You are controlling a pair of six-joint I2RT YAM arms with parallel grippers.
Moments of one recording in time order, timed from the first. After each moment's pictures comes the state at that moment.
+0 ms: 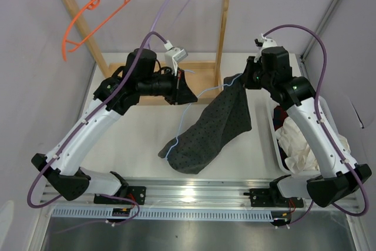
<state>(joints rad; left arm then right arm) -0.66 1.33 1.63 -0.76 0.52 -0.31 0.41 1.31 1.55 -0.76 0.05 0.32</state>
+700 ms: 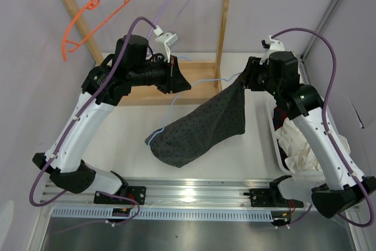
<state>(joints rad) -0.63 1.41 1.90 -0.96 0.43 -0.31 0.42 1.23 1.50 -0.71 0.06 0.33</state>
